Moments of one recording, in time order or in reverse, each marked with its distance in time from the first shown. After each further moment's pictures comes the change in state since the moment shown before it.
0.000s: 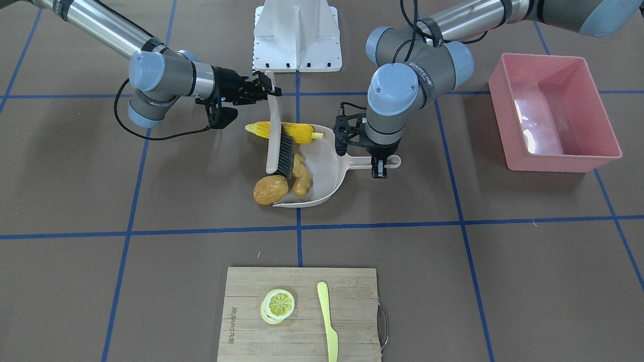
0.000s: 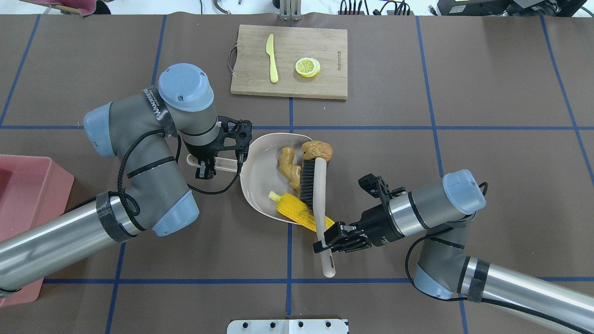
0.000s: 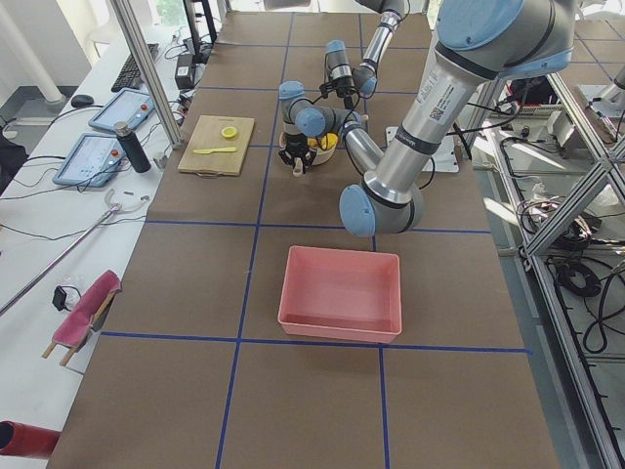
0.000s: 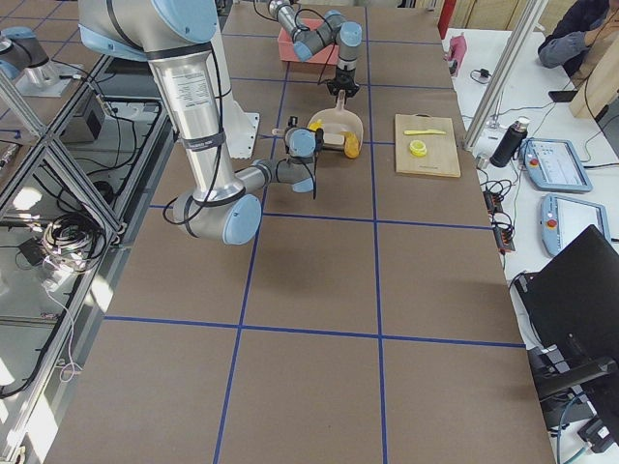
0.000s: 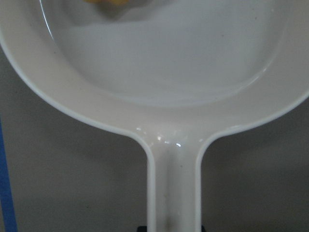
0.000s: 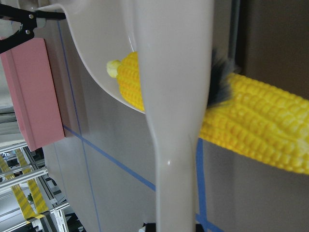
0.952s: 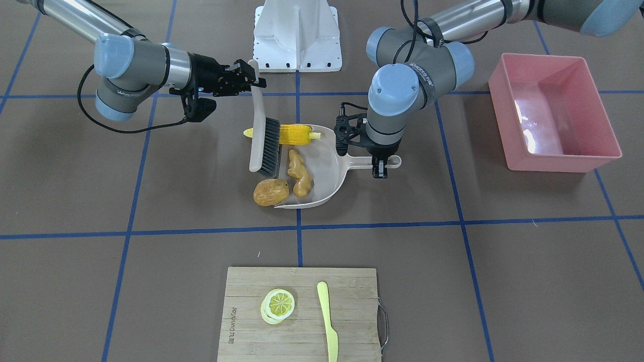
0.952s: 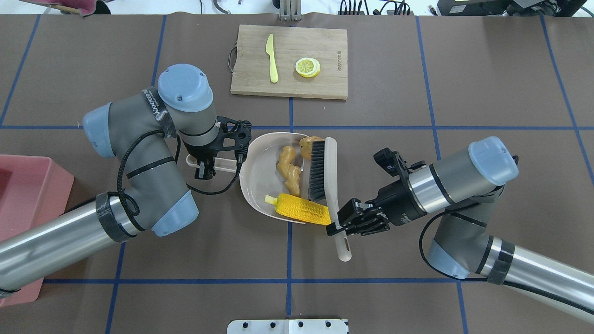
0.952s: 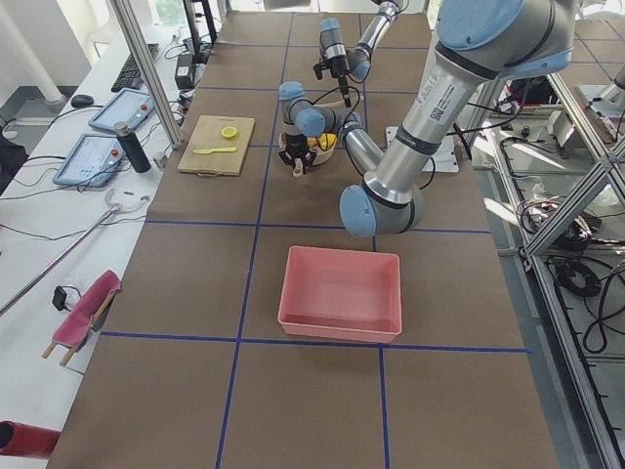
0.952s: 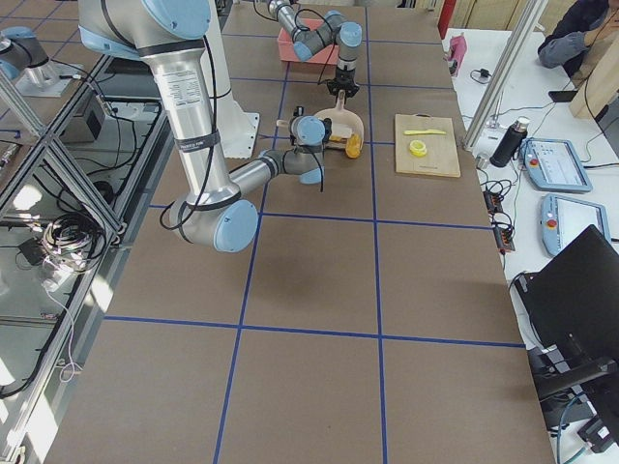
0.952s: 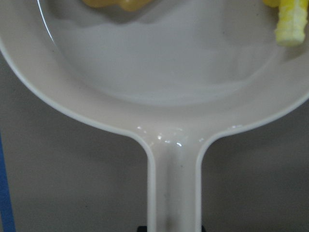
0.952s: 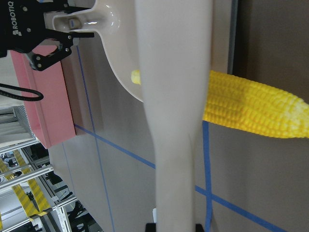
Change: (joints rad) left arm 0.000 0.003 0.000 -0.001 -0.001 0.002; right arm 0.138 -0.086 0.177 -0.112 0.158 0.024
